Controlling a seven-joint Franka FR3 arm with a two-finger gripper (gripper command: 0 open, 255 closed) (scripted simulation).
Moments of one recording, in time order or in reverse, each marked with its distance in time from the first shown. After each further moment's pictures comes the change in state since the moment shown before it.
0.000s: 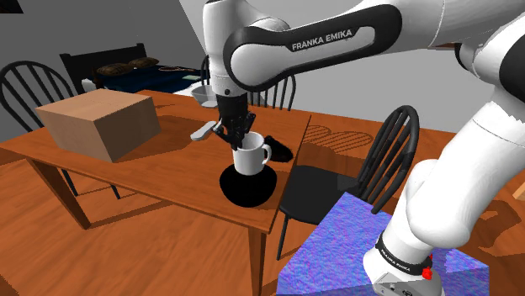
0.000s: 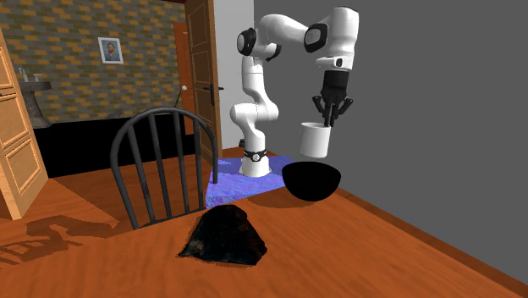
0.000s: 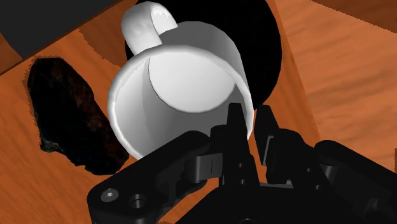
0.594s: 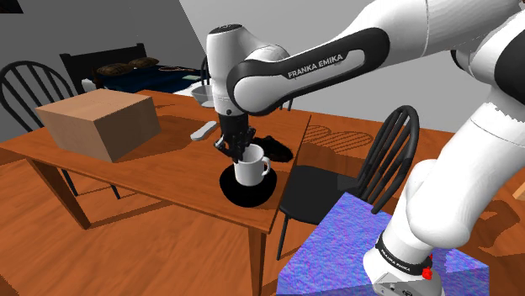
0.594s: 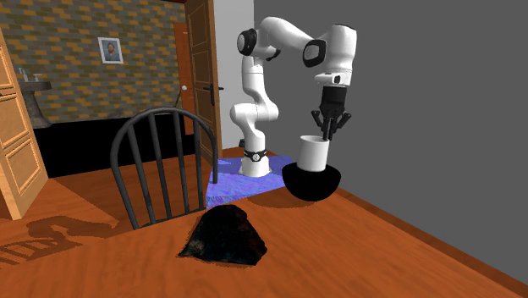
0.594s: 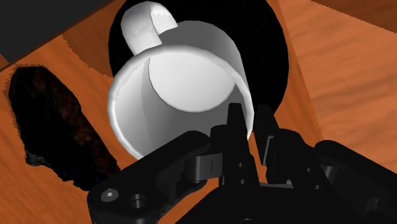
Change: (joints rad) arm 0.000 0.016 0.002 -0.104 -0.007 0.119 0.013
